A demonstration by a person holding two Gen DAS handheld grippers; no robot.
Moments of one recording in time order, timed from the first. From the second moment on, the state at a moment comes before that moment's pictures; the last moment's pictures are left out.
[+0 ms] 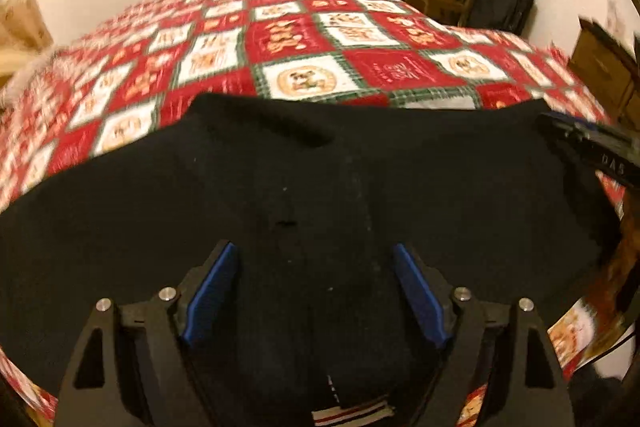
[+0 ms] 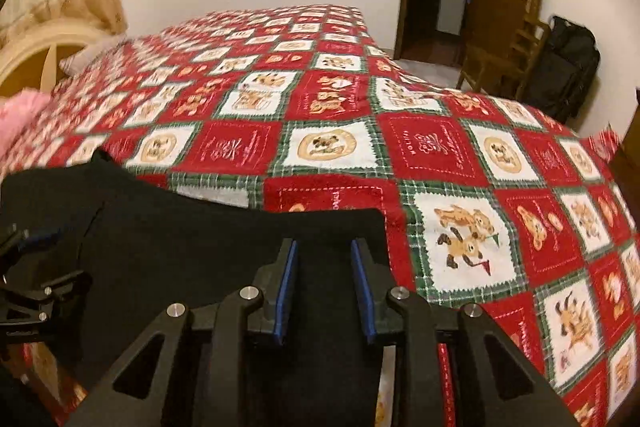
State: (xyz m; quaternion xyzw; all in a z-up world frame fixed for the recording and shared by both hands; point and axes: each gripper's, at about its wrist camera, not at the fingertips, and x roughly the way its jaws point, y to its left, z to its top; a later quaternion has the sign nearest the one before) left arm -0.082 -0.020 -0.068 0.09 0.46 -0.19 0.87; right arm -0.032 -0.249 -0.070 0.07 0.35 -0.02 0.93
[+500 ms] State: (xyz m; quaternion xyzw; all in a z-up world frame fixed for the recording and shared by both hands) left arm -0.081 0.010 -0.045 0.11 0.43 -0.11 0.89; right arm -0.065 -0.107 -0.057 -0.01 0.33 0.16 0.93
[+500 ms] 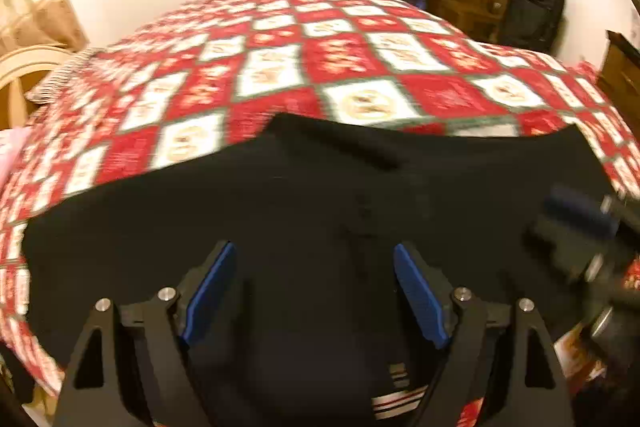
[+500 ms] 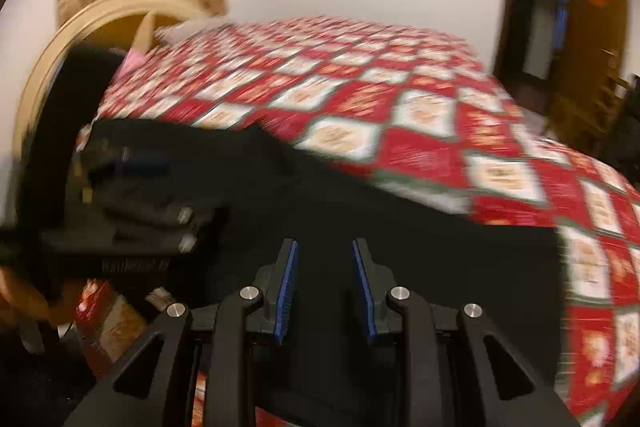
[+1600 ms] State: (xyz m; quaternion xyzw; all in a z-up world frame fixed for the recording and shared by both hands) left arm -0.092 0.281 -0.100 -0.26 0.42 0.22 0.84; right arm -0.100 -0.071 -0.044 0.00 0.24 0.18 0.95
